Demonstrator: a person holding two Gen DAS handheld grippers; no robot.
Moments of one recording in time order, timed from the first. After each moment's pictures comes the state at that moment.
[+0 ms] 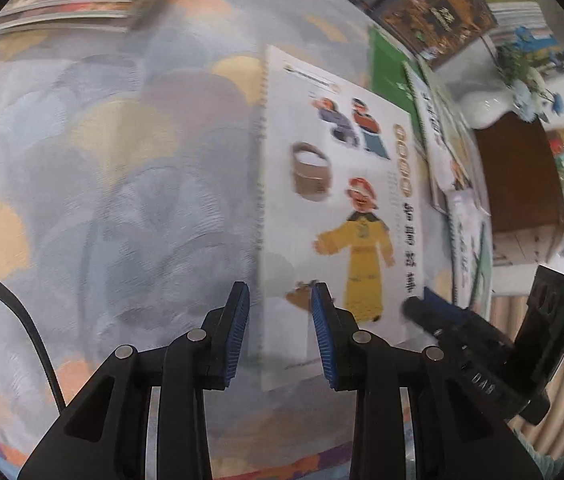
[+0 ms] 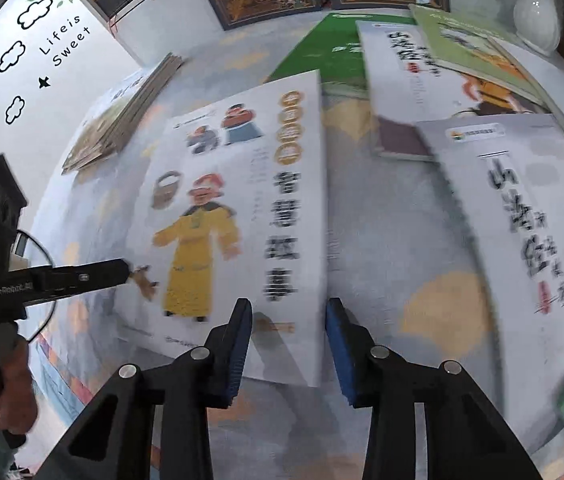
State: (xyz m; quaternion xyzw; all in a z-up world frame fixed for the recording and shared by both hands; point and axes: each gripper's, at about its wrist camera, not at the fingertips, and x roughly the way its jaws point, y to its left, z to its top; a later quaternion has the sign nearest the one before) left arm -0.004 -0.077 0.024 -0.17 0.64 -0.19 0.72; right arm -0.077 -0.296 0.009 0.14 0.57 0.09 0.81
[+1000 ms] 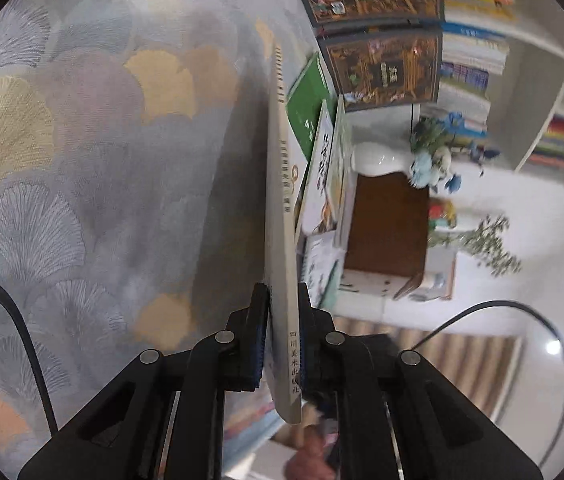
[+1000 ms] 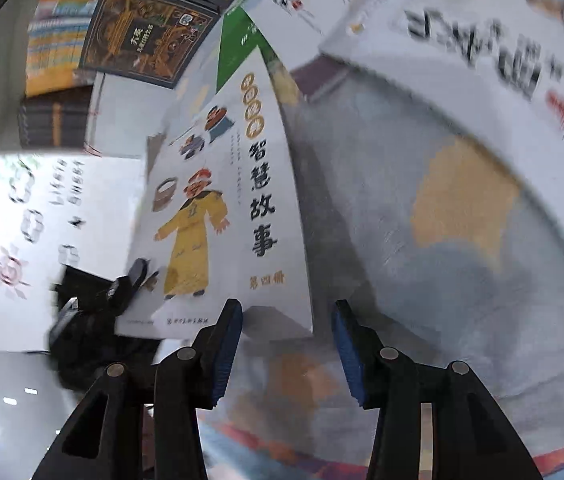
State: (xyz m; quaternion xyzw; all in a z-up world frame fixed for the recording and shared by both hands) left arm 0.025 -0.059 0.015 -0.45 0.60 -0.31 0.58; right arm -0.095 -0.343 -0.021 0.49 0.54 0.10 0.68
